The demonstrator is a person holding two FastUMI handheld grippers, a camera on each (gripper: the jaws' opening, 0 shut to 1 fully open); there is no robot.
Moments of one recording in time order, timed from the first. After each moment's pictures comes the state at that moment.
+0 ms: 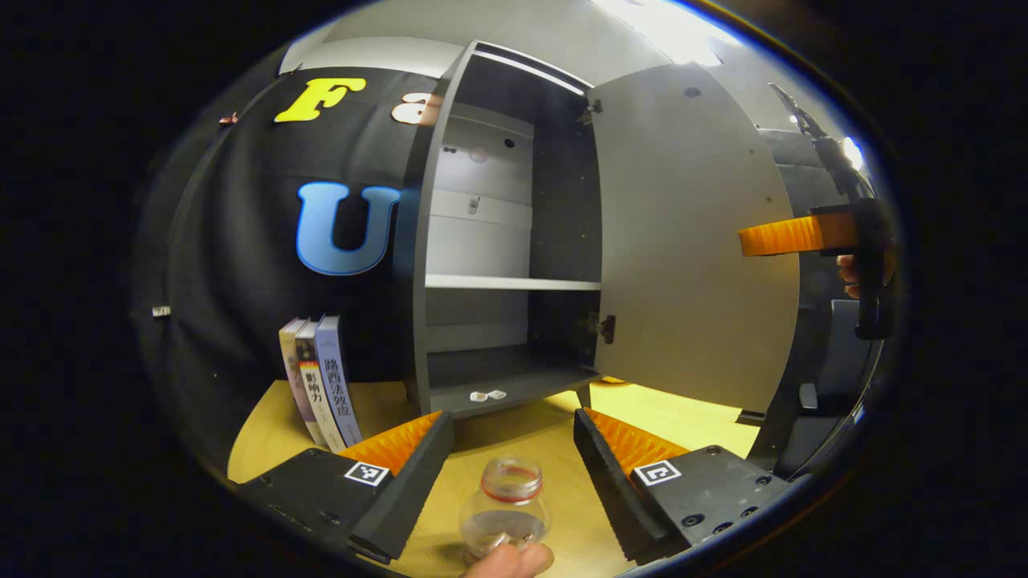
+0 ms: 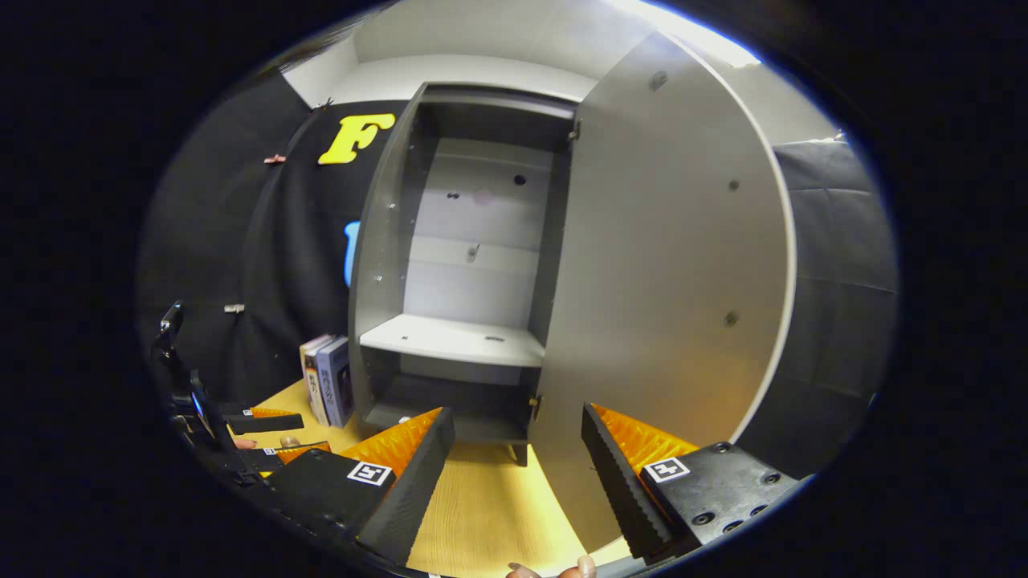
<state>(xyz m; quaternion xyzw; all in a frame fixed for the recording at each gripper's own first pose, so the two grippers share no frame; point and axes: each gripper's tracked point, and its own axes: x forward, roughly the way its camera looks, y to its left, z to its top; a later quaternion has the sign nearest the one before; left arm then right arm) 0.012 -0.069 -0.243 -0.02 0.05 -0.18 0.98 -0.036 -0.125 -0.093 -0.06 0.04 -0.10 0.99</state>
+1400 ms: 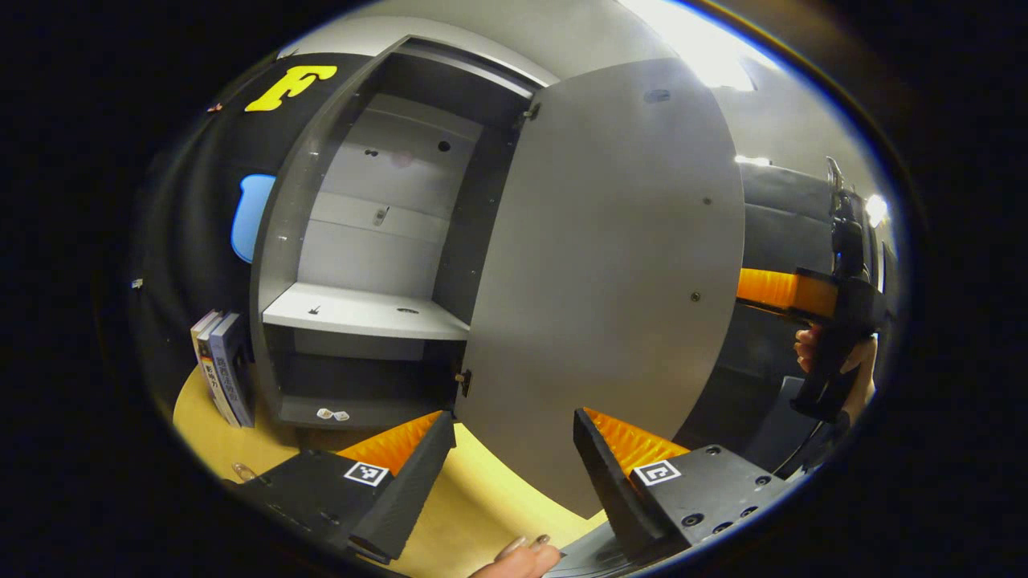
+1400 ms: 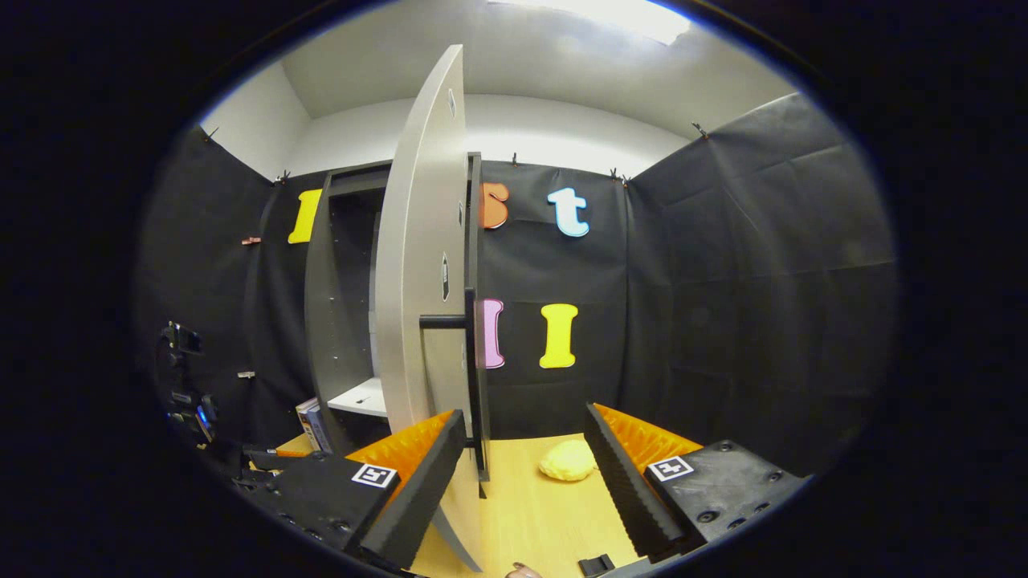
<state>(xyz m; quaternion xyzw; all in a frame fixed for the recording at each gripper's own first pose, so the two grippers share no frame) -0.004 -0.283 -0.133 -0.13 0.10 -0.21 0.97 -0.069 -0.292 0.001 0.01 -0.01 -0.05 1.00</state>
